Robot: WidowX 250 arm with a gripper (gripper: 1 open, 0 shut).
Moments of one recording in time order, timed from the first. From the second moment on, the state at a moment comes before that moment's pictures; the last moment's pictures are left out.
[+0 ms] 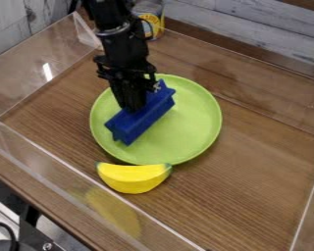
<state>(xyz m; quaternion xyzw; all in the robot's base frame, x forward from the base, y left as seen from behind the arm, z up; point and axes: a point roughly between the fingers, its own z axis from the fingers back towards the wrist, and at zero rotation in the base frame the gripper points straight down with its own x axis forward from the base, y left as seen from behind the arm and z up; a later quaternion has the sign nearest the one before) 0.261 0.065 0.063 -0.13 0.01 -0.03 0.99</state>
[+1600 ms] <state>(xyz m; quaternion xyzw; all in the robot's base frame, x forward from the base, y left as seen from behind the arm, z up) 0.265 0.140 0.108 -0.09 -0.04 0.01 1.00</state>
